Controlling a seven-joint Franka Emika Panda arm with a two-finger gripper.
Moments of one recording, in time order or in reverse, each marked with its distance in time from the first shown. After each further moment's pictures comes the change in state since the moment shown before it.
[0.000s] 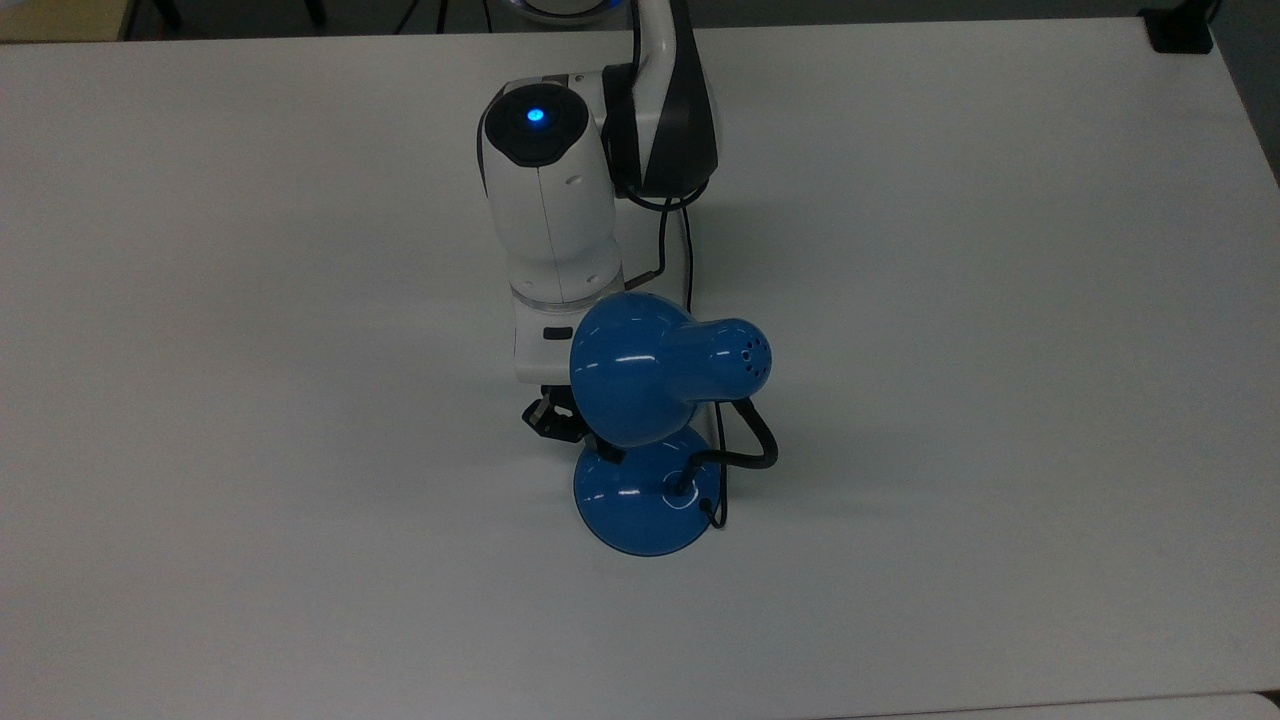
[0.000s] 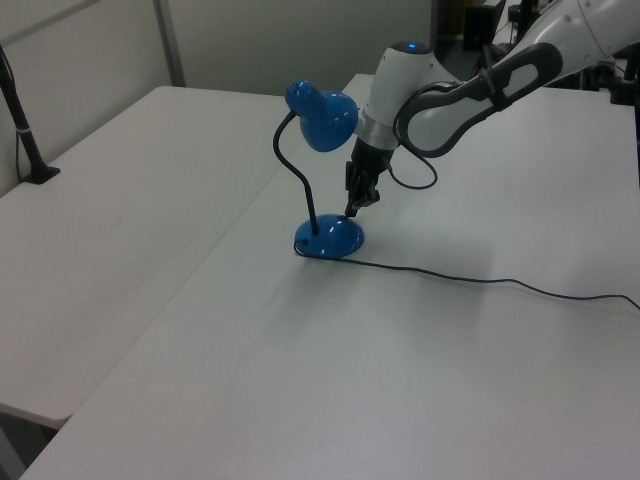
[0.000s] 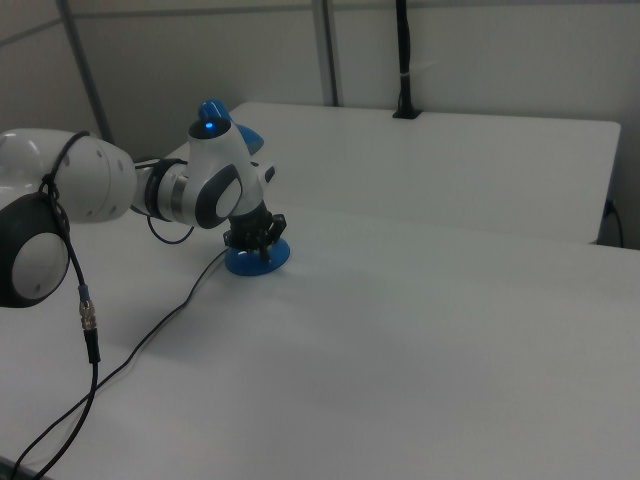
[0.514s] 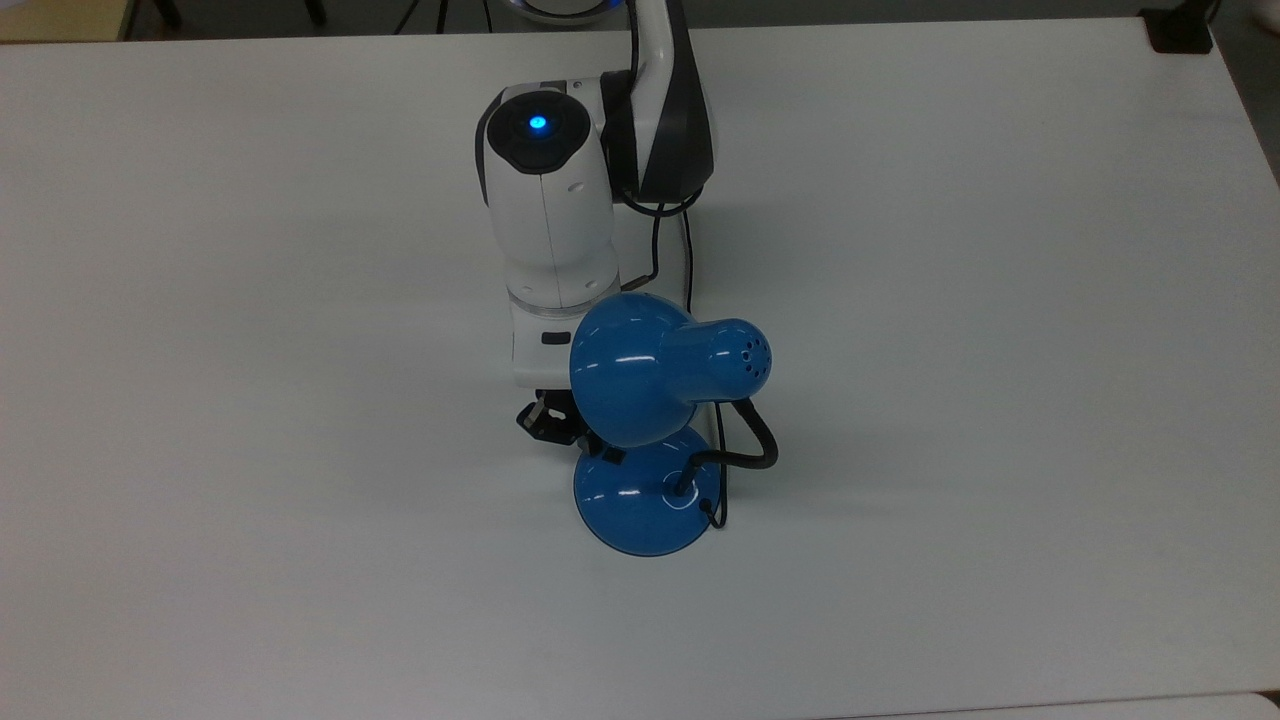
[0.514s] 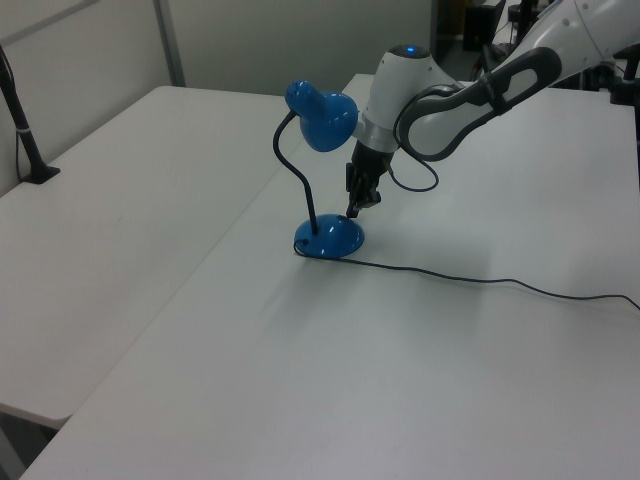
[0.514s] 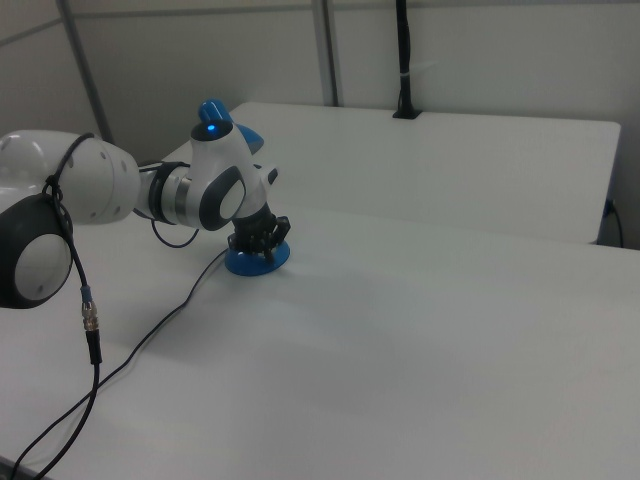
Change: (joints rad) arm -0.008 0.007 -0.002 0.002 -0.031 0.001 0.003
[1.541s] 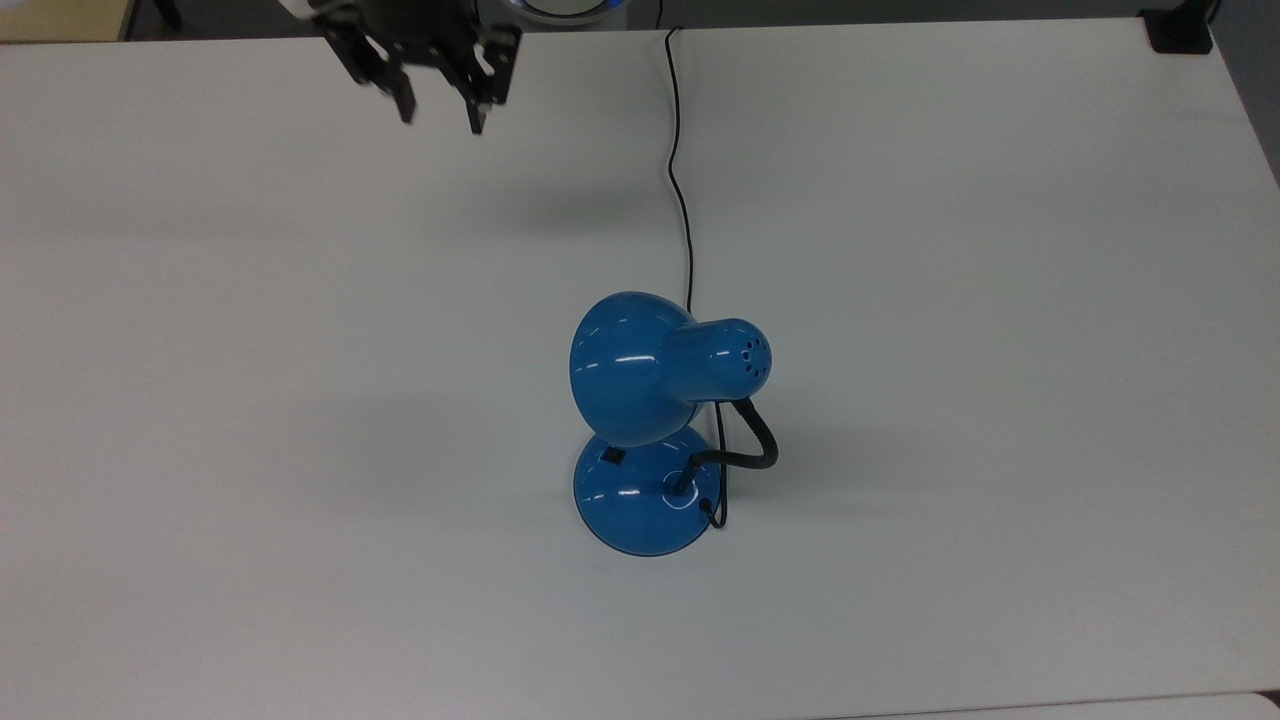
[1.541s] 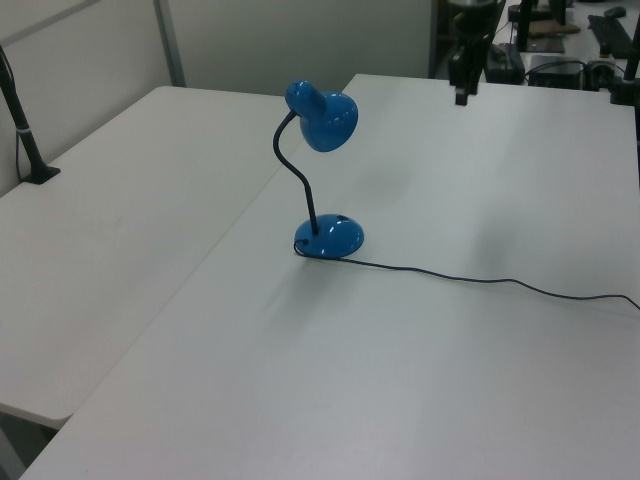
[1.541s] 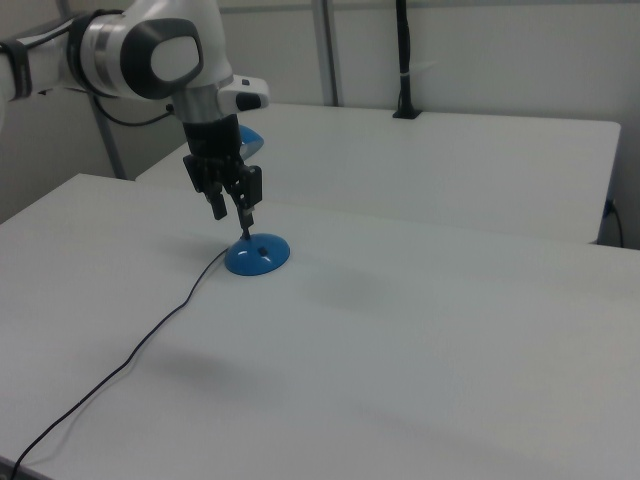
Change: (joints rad) arm -0.089 -0.536 -0.083 -0.071 -0.001 -0.792 0.754
